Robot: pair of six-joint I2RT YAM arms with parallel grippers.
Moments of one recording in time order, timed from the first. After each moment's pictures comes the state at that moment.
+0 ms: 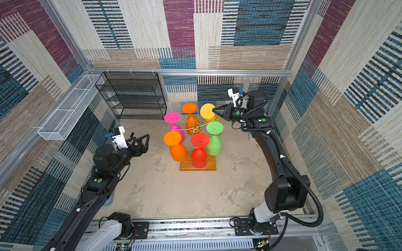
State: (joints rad) left arm -0.19 0.83 0.74 -0.04 0.13 -0.47; right arm 0.10 1.54 1.58 -0.34 -0.97 0.67
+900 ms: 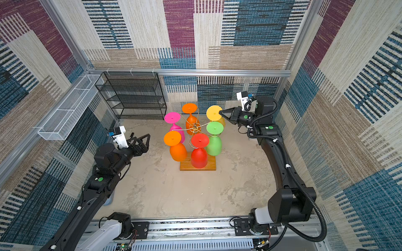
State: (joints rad) left arm -0.19 0.84 0.74 -0.04 0.13 -0.47; right arm 0.03 1.42 1.42 -0.25 -1.00 0.77
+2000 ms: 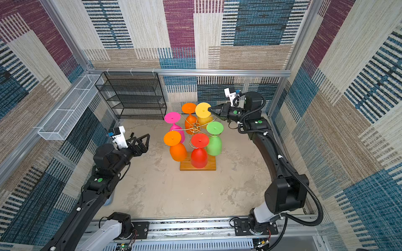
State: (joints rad) left arm -0.19 0.83 0.74 -0.04 0.13 -0.48; right arm 0.15 1.56 1.56 -0.17 -1.01 0.84
